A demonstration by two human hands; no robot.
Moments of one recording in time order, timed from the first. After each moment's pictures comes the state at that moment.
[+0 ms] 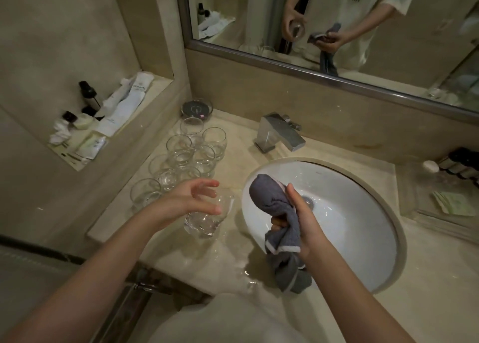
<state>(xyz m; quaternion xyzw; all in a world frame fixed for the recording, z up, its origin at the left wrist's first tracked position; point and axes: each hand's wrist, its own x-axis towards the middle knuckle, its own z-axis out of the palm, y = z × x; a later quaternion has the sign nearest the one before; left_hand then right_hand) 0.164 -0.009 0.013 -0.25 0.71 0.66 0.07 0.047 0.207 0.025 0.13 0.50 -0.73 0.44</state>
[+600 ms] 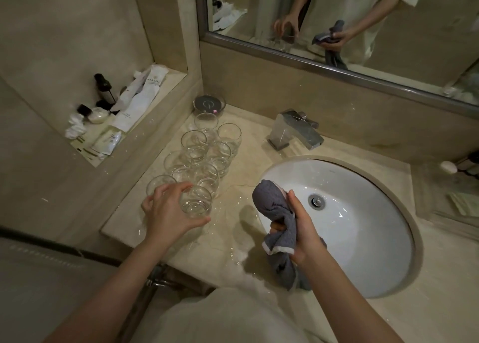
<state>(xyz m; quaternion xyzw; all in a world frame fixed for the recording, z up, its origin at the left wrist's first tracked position) 0.210 -0.028 -0.051 -0.38 0.87 0.27 -0.15 0.071 0.176 -0.006 0.14 0.49 -0.74 0.44</state>
